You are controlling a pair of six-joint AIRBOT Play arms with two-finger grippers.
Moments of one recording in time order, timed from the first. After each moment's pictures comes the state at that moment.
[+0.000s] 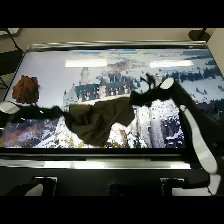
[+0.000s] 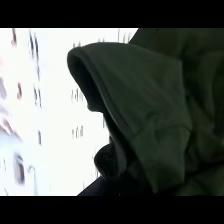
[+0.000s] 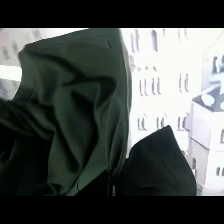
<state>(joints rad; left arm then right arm) 0.13 -1.10 0.96 0.90 -1.07 -1.33 0.12 -1.59 1.43 -0.89 1.07 1.51</state>
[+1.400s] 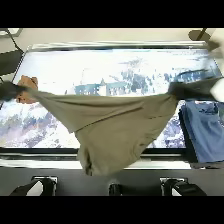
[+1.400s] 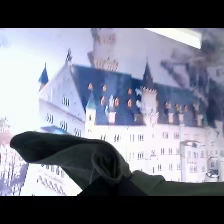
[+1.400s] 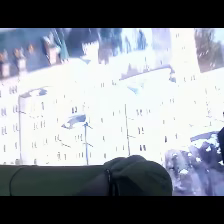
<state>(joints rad) 0.33 -0.97 1.13 0.96 -1.11 -1.41 0.12 -1.08 1.32 -1.60 1.18 1.84</state>
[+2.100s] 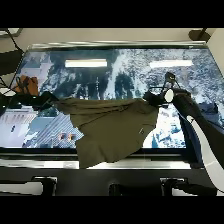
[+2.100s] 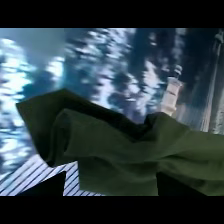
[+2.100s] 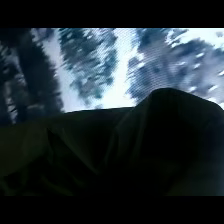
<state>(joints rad) 0.30 -1.55 1.27 0.93 -1.09 -1.40 0.12 -1.46 1.19 -1.42 0.75 1.94</state>
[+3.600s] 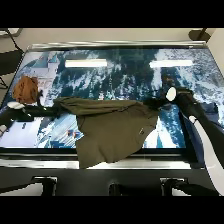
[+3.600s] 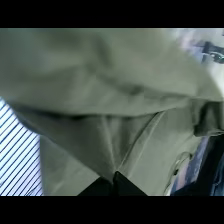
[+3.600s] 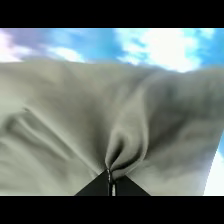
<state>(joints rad) 0.22 -1.39 0.97 0.54 -1.15 -1.21 0.12 -1.41 1.22 -1.42 0.93 1.79</state>
